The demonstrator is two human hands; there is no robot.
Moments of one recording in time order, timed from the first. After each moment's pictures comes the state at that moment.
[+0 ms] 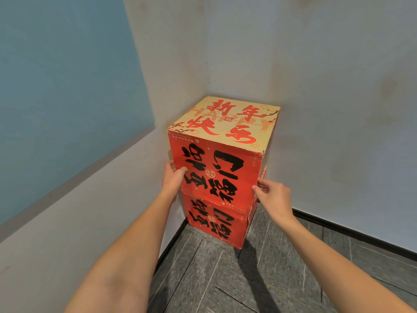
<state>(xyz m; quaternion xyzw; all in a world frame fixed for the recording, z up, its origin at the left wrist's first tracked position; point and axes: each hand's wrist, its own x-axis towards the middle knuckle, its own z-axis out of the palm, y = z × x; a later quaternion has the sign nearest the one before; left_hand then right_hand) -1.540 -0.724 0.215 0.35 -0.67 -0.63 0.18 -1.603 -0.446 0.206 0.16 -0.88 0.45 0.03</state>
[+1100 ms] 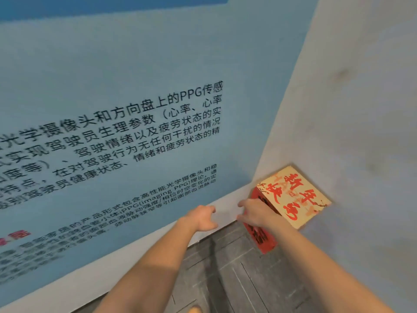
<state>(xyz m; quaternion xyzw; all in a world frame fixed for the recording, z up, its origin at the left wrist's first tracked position) -1.228 -0.661 0.695 0.38 -0.85 -0.28 -0.21 -1.404 -0.562 0.730 0.53 -0.79 -0.02 -0.30</state>
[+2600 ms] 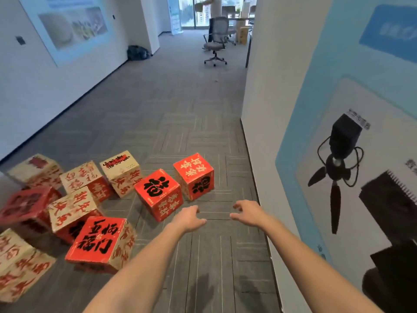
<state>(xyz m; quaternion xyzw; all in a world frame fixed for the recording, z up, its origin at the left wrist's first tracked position) -0.015 -0.293 0.769 0.94 0.01 -0.25 0.21 -0.010 -0.522 0.802 0.95 0.06 -0.25 -0.21</state>
